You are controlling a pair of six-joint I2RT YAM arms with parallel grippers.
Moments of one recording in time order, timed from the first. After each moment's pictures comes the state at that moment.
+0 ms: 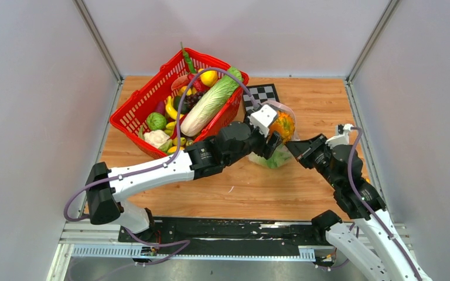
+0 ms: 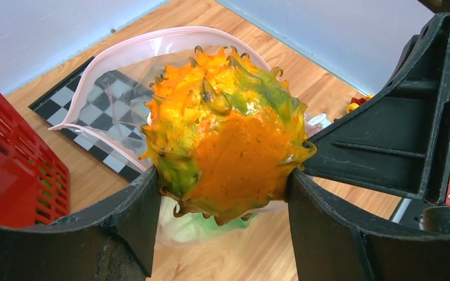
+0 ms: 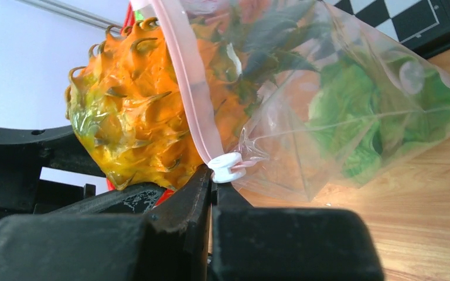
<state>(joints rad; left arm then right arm) -1.16 1.48 1.29 0.01 -0.30 -0.10 0.47 0.54 0.74 -0.46 0.04 1.04</state>
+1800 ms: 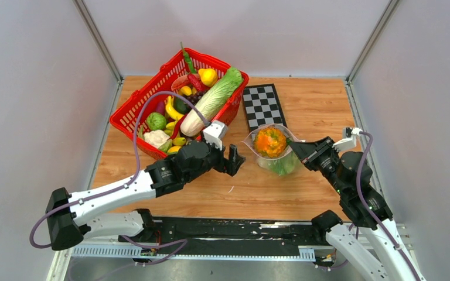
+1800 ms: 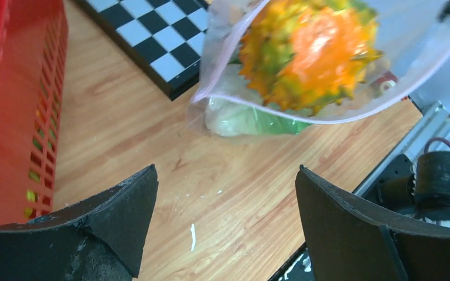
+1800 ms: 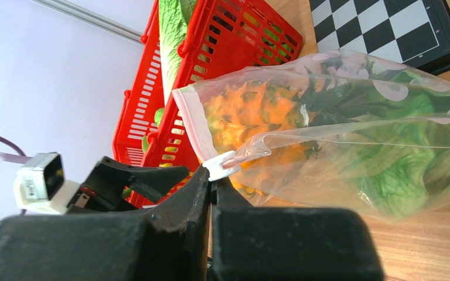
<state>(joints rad) -1.07 1.09 0.90 -0.12 -0.24 -0.37 0.47 0.46 0.76 -0.47 0.05 0.99</state>
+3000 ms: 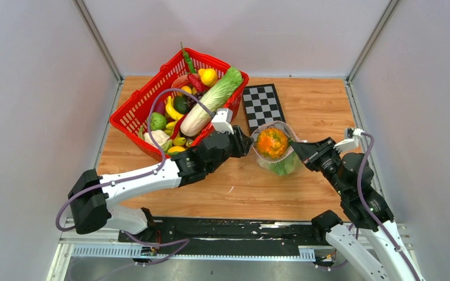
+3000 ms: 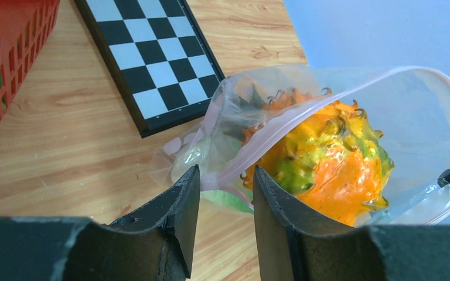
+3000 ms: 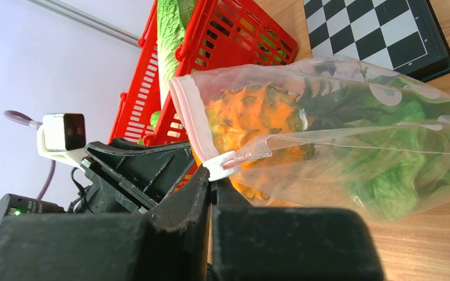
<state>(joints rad) -1.06 1.32 0.93 0.11 -0.43 -0.75 0.47 0.44 0.76 -0.48 0.07 0.97</state>
